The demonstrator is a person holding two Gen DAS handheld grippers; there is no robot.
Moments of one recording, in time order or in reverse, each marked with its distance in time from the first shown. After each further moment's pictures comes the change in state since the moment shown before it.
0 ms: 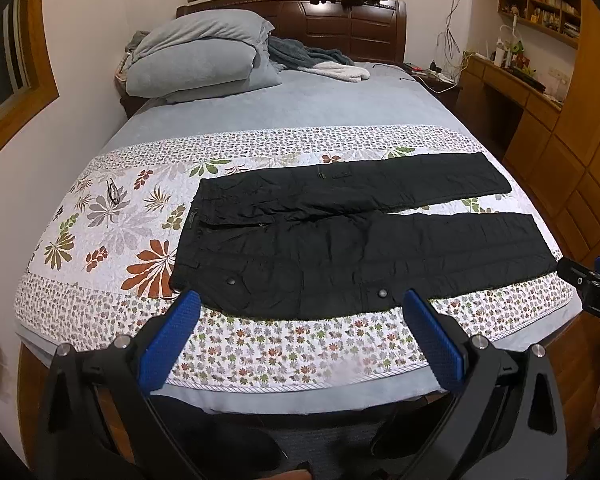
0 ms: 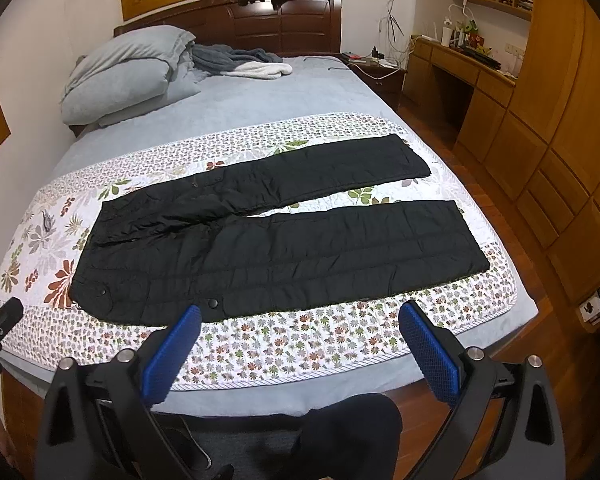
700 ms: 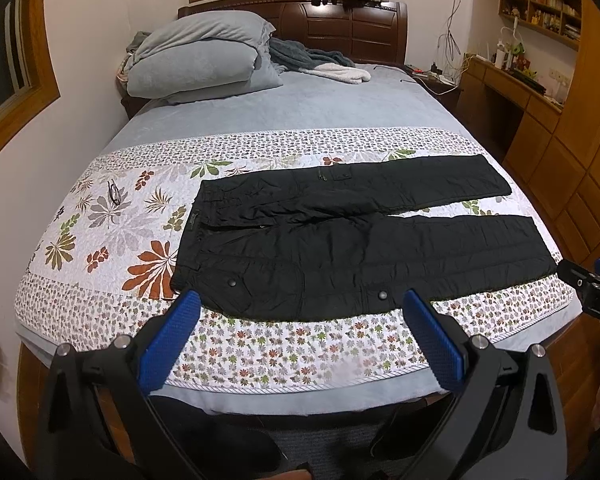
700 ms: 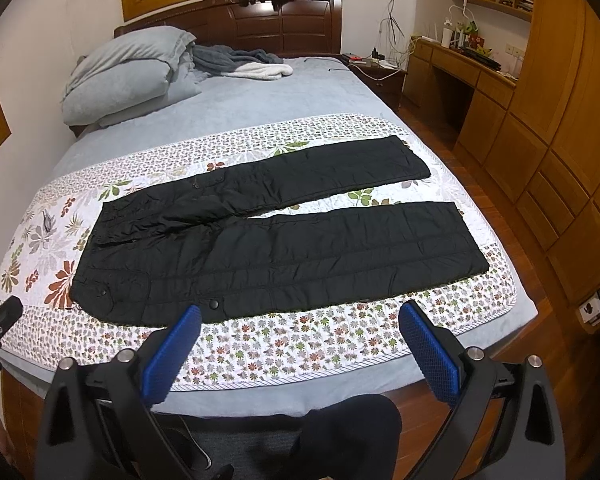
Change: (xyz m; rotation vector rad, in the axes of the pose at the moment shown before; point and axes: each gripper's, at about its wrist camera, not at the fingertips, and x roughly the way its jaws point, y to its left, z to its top) left arm -0.002 0.002 0.002 -0.003 -0.006 0.001; right arm 0.000 0.004 0.003 -0.001 0.001 -0.002
